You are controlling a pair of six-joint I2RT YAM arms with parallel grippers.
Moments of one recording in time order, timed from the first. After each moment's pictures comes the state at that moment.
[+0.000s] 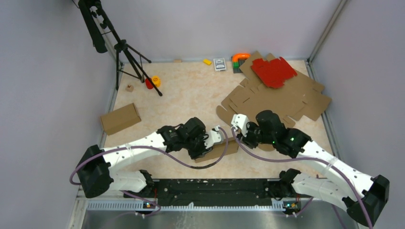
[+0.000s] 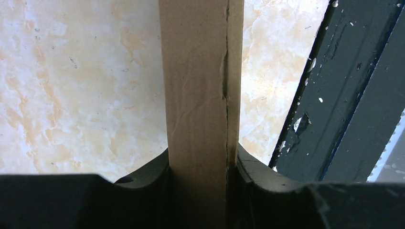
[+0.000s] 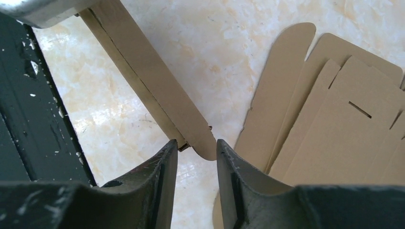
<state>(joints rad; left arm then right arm) -0.97 1.25 0.84 -0.57 0.22 0.27 0.78 0.88 0.77 -0.57 -0.22 -0.41</state>
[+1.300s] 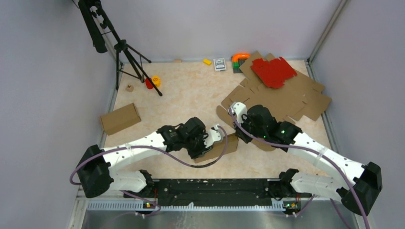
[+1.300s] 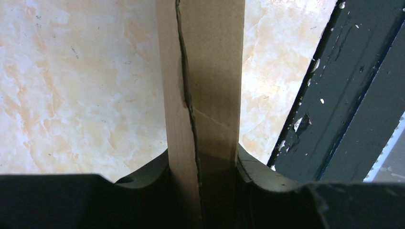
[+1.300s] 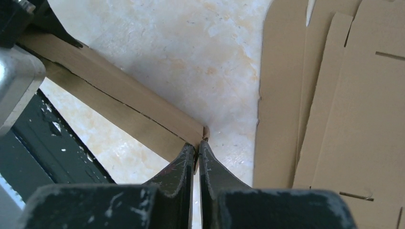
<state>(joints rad) -0.96 1.25 0.85 -0.59 0.20 0.23 0.81 1.02 0.85 -0.55 -0.08 -0.07</state>
